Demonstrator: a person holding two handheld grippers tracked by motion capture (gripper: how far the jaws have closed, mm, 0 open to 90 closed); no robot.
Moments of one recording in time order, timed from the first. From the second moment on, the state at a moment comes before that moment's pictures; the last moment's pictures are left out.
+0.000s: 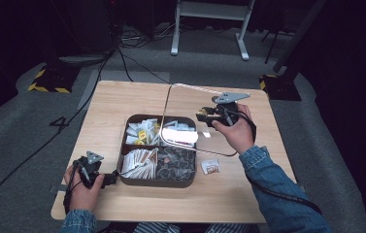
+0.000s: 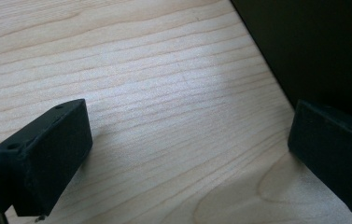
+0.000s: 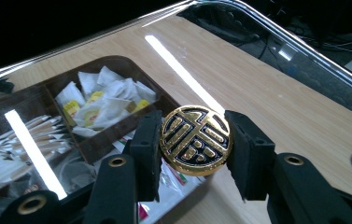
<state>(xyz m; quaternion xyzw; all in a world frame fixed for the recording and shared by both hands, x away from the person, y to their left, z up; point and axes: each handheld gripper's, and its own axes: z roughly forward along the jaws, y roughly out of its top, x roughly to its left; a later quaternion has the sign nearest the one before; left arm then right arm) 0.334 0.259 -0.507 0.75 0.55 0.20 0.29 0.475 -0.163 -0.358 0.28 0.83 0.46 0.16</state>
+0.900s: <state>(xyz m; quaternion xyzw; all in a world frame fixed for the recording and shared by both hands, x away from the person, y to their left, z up) 0.333 0.259 -0.507 0.76 0.55 0.20 0.29 0.453 -0.077 -0.353 0.25 0.85 0.44 0.13</state>
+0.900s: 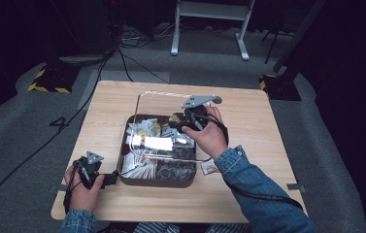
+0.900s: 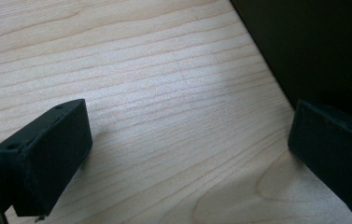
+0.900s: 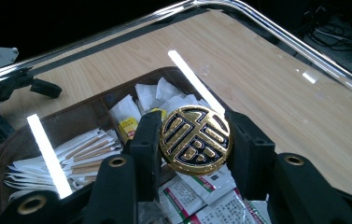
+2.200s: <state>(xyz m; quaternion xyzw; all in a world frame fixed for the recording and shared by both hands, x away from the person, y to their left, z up) 0.334 0.260 -0.506 0.76 0.55 0.20 0.29 0.440 -0.031 -0.424 0.27 0.87 0.39 0.11</state>
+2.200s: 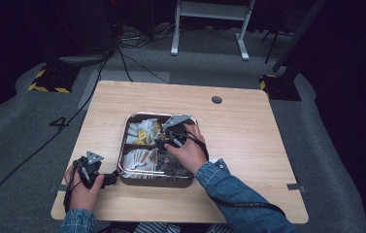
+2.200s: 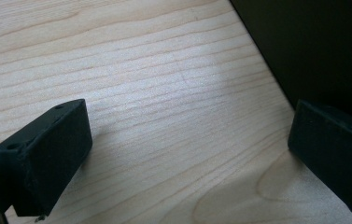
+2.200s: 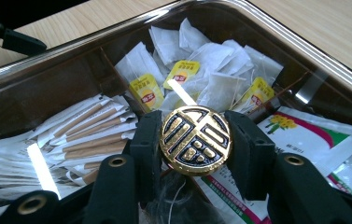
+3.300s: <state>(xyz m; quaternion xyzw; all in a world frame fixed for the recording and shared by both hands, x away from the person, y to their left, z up) 0.334 0.260 -0.507 0.76 0.55 0.20 0.29 0.435 -0.023 -0.440 0.26 0.87 0.39 0.11</state>
